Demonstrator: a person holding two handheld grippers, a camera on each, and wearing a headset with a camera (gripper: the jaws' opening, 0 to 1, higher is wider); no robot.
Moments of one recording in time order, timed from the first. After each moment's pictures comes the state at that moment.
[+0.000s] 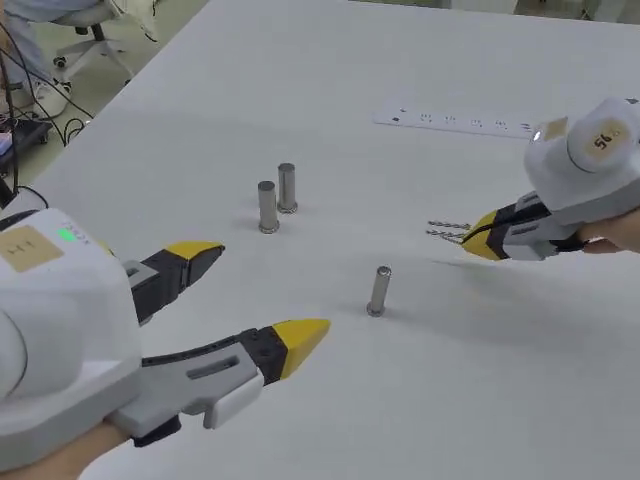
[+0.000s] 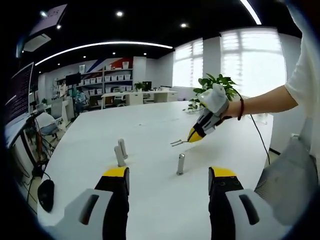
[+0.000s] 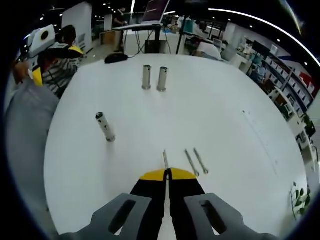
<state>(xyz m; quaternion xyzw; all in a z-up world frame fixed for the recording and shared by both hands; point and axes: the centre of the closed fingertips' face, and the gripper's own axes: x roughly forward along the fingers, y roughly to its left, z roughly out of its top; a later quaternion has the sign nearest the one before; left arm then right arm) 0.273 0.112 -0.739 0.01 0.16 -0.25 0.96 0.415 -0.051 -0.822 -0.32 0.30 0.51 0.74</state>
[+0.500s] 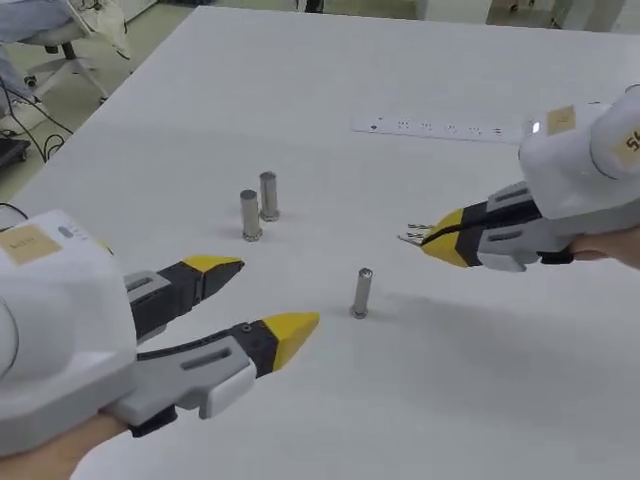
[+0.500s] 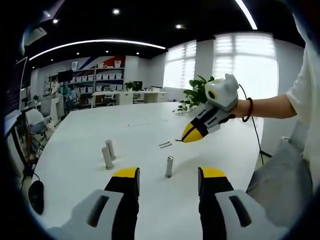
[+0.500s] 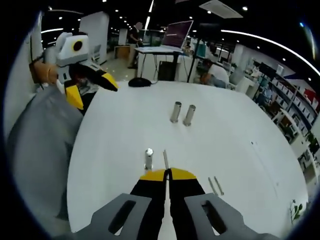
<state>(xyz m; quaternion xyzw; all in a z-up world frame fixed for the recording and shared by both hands) 0.273 0.094 -0.737 -0.01 0.17 -0.29 0.94 0.352 -0.008 -0.771 -0.29 0.22 0.57 0.74</state>
